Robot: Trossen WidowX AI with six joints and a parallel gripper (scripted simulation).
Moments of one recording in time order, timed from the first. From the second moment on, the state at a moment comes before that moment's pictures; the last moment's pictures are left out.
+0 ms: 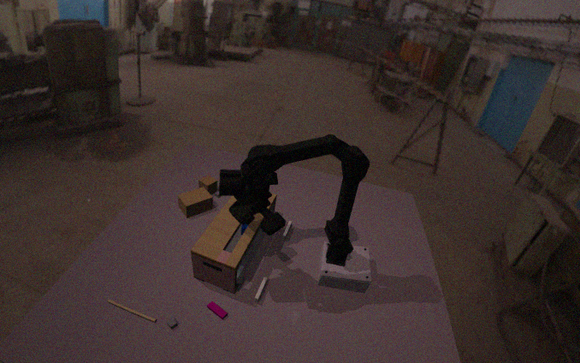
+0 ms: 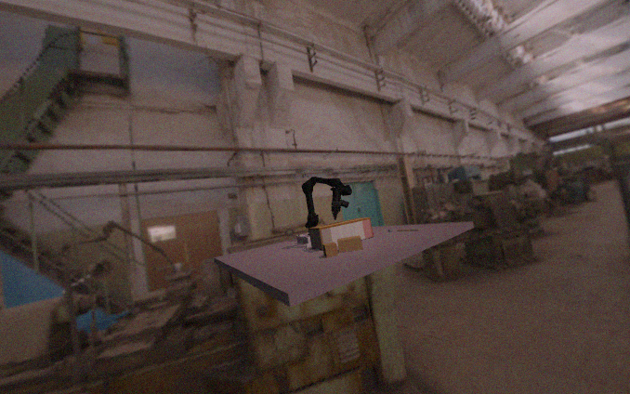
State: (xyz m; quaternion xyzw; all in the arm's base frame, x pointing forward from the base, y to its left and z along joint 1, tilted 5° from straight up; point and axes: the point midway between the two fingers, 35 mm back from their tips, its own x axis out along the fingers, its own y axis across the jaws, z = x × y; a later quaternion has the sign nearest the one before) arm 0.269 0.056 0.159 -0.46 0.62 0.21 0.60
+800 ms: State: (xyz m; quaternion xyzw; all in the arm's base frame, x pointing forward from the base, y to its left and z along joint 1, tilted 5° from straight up) arm 0.263 0.075 0.146 -0.59 0.57 0.37 0.44
